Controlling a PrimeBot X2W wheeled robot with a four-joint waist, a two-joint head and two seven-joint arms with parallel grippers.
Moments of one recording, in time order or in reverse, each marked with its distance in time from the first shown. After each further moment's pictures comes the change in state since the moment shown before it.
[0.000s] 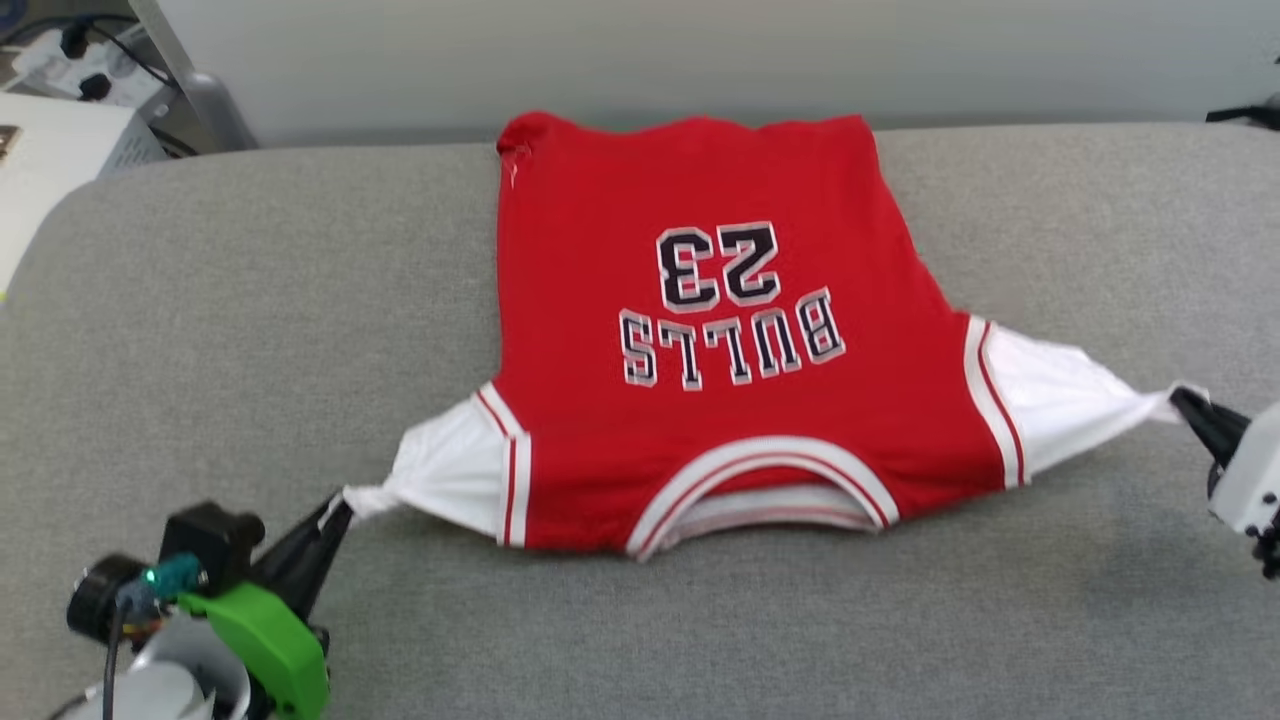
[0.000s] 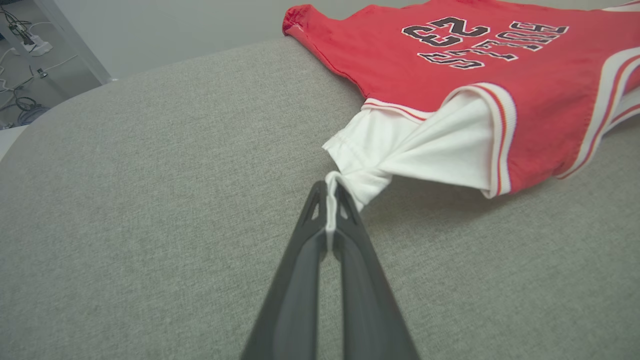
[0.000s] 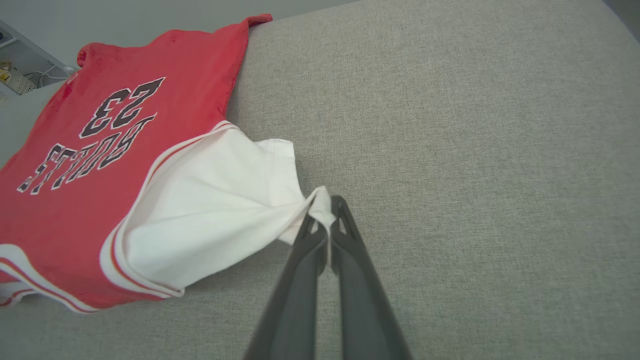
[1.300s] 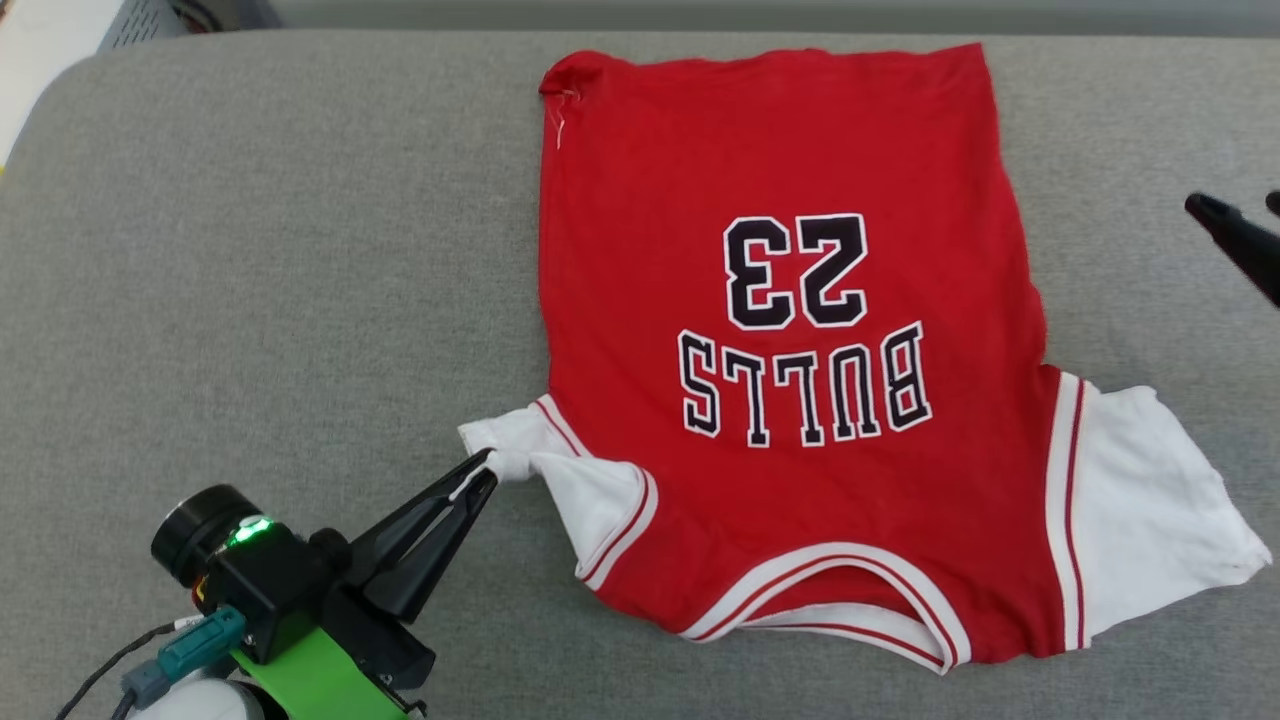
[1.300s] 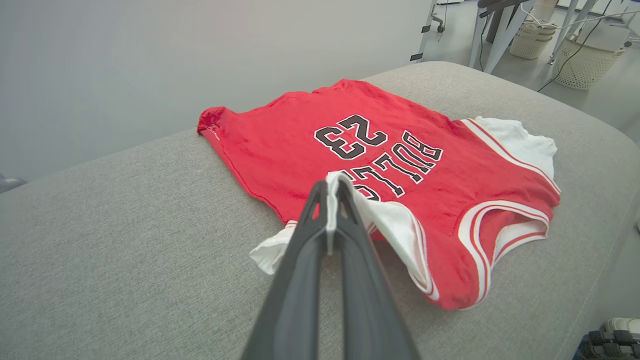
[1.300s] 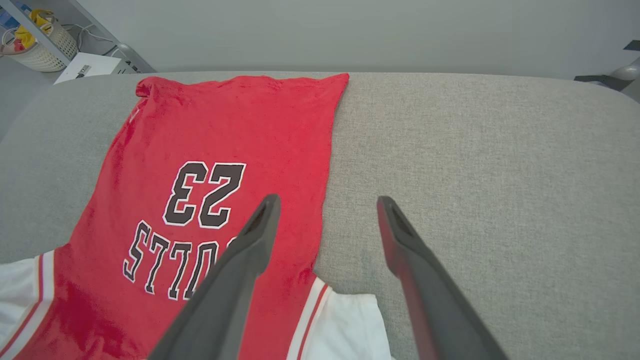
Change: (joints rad) left arm 0.056 0.081 0.019 -0.555 0.124 0.049 0.002; right arm -0.137 0.146 -0.261 -0.544 -0.166 0.000 0.592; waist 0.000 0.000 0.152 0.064
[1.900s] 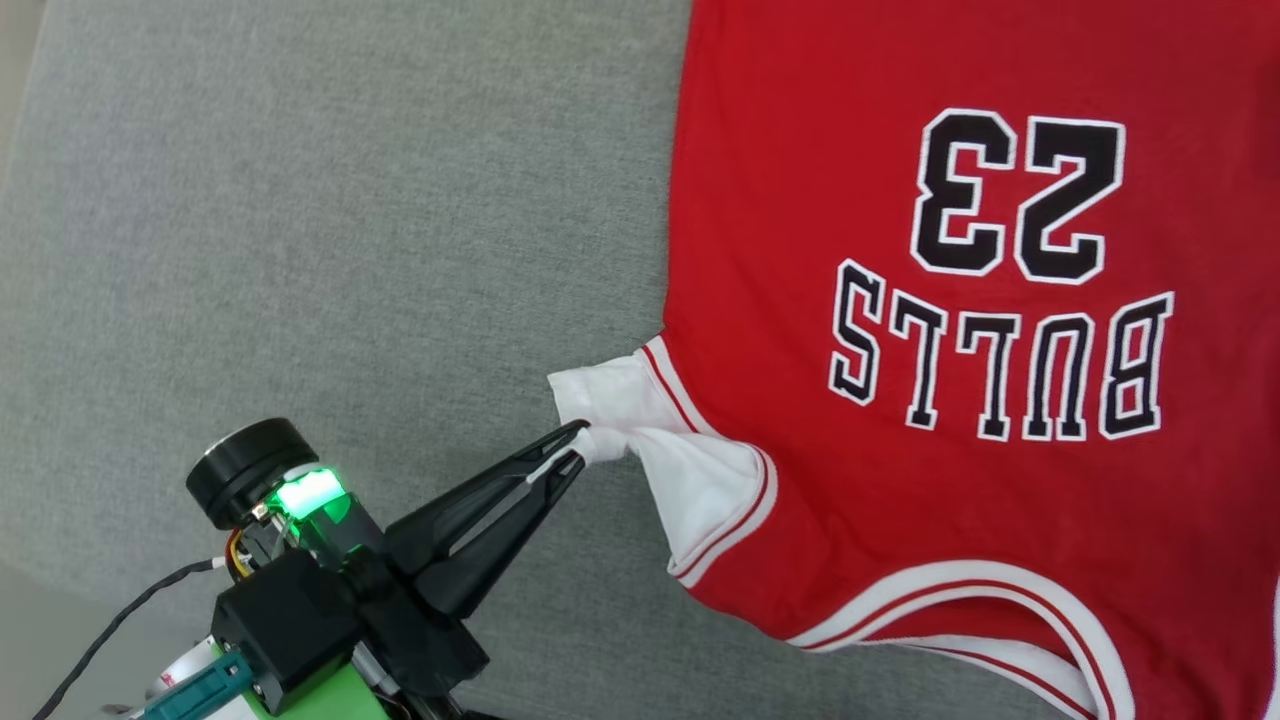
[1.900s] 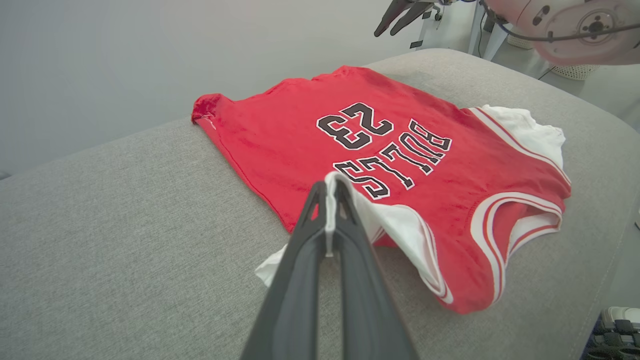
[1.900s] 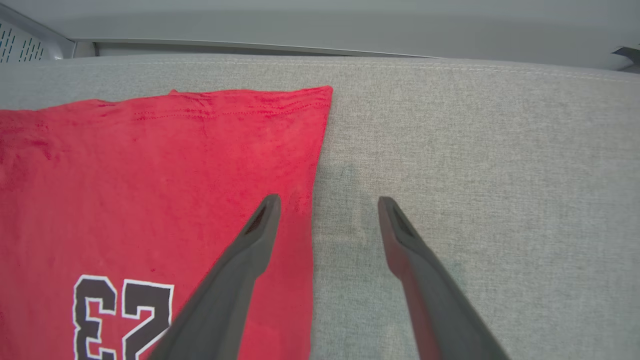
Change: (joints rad) left arm -0.113 -0.004 -0.014 -0.197 0.107 -0.040 0.009; right arm -0.586 -0.028 -0.067 0.395 -0.340 0.000 0.227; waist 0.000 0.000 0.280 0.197
